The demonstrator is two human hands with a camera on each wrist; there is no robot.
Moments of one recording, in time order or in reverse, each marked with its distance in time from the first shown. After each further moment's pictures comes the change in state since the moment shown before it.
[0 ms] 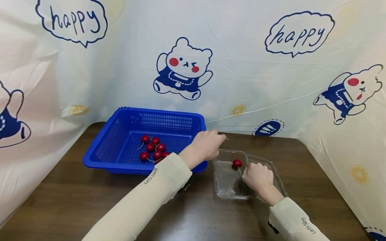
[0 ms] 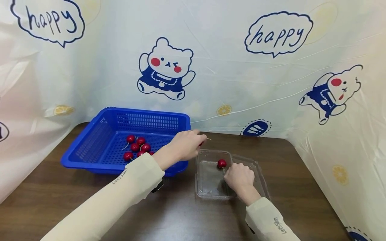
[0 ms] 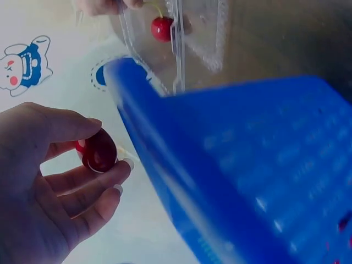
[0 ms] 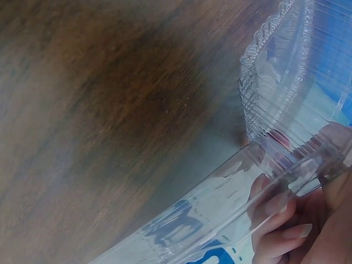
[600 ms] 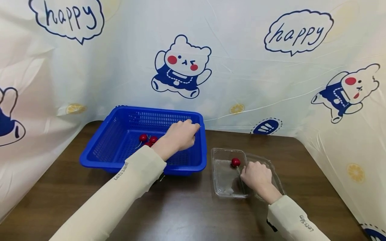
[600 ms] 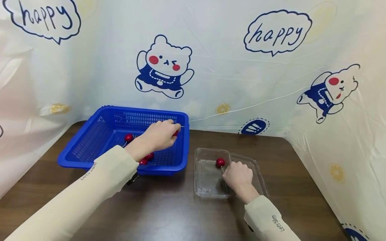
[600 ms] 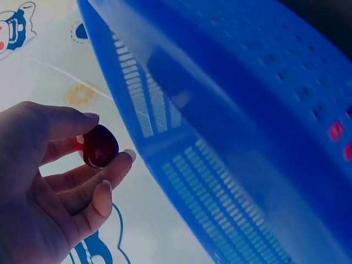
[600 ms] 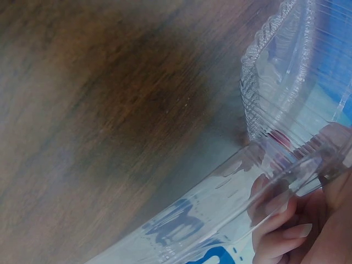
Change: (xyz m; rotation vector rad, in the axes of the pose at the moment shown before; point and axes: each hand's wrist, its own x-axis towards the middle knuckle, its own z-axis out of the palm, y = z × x) left_hand -0.025 -0.060 -0.010 -0.116 0.031 -0.129; right_hand 0.000 -0.001 0.001 -0.012 0.002 0.009
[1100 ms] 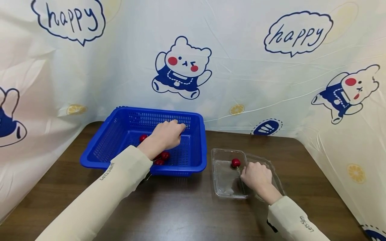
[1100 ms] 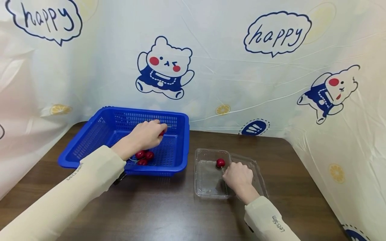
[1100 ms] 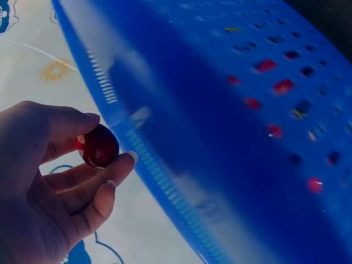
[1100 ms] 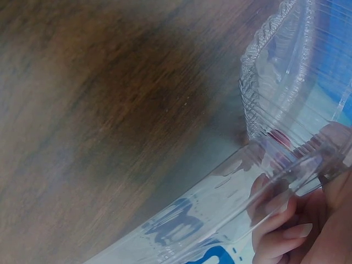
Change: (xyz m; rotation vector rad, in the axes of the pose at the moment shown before) left_hand -0.015 -0.038 0.001 0.042 -0.018 -0.063; right_hand 0.001 -0.001 -0.001 -0.005 -0.019 0.002
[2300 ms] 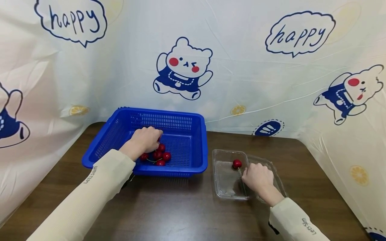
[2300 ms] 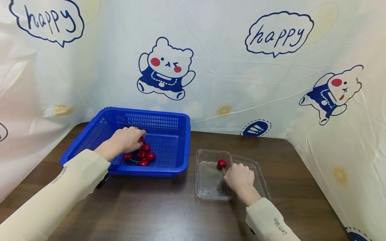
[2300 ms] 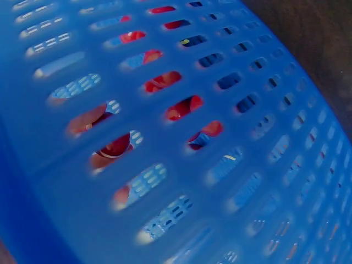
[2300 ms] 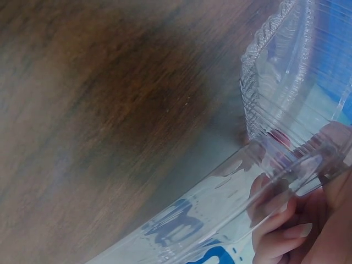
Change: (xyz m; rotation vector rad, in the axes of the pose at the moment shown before) left_hand -0.023 -0.061 0.018 0.020 -0.116 -0.105; right_hand -0.001 0.002 0.000 0.012 0.013 -0.011
